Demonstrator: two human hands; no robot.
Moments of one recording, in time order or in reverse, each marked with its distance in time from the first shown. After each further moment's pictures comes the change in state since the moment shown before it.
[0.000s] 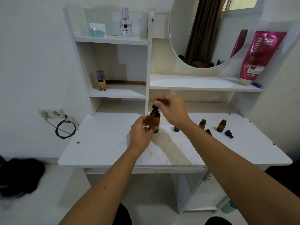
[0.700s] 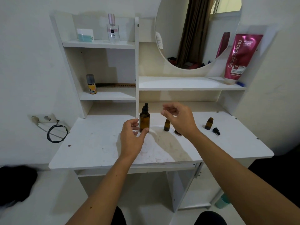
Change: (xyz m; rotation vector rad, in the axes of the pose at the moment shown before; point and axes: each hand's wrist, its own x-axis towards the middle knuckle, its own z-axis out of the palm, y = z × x) left_hand -0.027 0.005 0.000 0.020 0.153 0.061; right_hand -0.041 0.037 -0.047 -0.005 0.074 0.000
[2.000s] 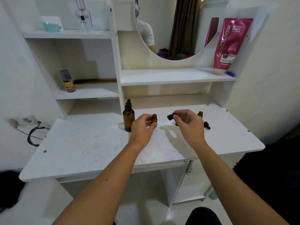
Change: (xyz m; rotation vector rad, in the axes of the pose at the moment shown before) left_hand 0.019 0.014 0.089 0.084 -0.290 0.048; right_hand -0.041 0.067 -0.037 0.201 0.232 0.284
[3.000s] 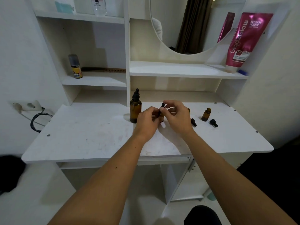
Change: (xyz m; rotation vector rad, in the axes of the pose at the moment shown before) left_hand -0.002 -0.007 -0.003 -0.026 -0.033 0.102; right_hand 0.011 0.003 0.060 -0.080 -0.152 -0.153
